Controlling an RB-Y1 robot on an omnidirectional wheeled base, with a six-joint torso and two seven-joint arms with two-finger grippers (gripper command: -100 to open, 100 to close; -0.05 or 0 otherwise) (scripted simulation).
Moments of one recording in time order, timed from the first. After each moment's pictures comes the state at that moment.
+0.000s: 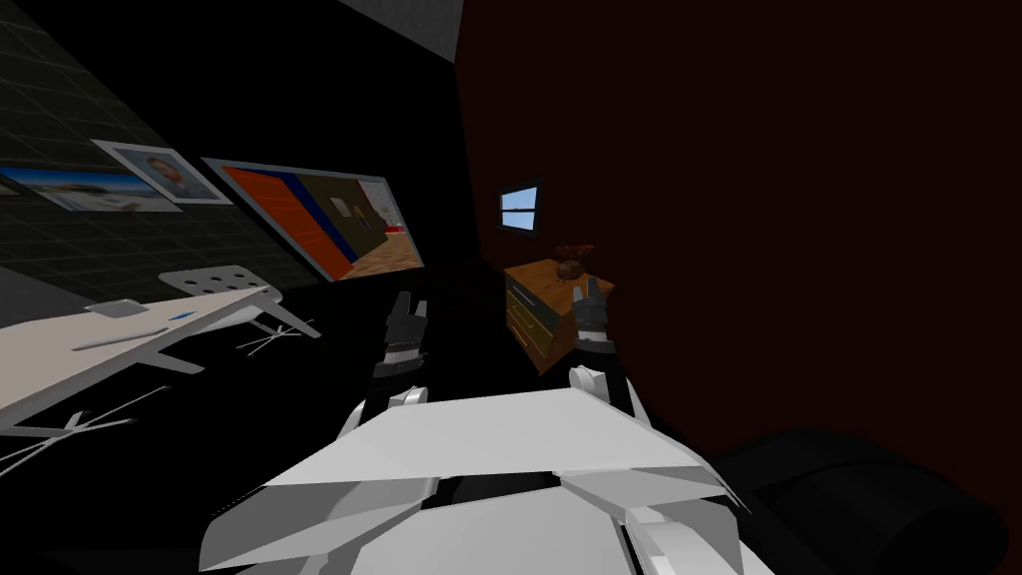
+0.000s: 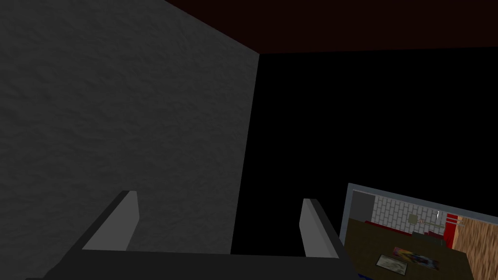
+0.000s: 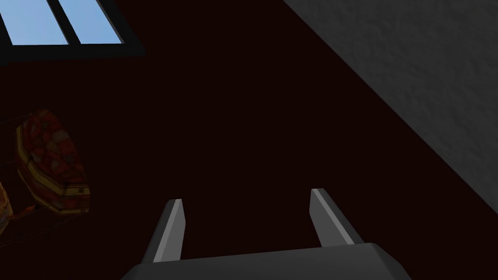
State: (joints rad) left arm 0.51 0.03 -0.04 -2.22 -0.11 -0.46 0.03; right arm 0.49 -0.02 0.03 -2.32 -0.06 -0.39 0.10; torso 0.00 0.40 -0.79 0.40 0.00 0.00
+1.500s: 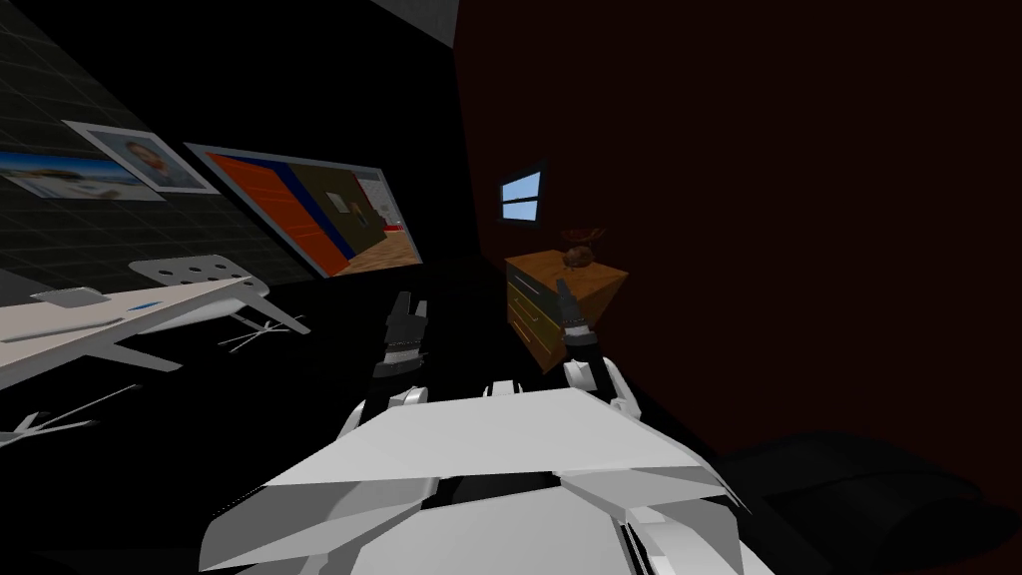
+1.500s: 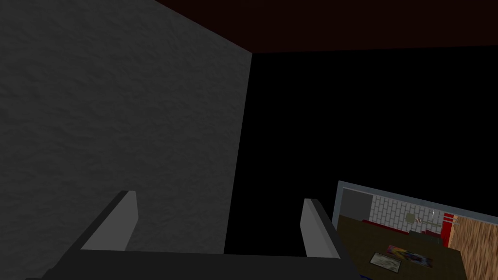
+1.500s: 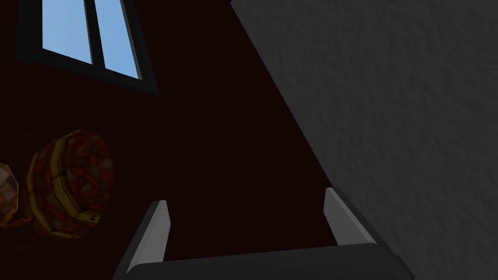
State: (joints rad) left arm 0.51 0.03 -0.04 -2.22 -0.11 -0.46 0.03; right arm 0.38 -0.14 0.08 -2.21 0.09 -0.38 0.34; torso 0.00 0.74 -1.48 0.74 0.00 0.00
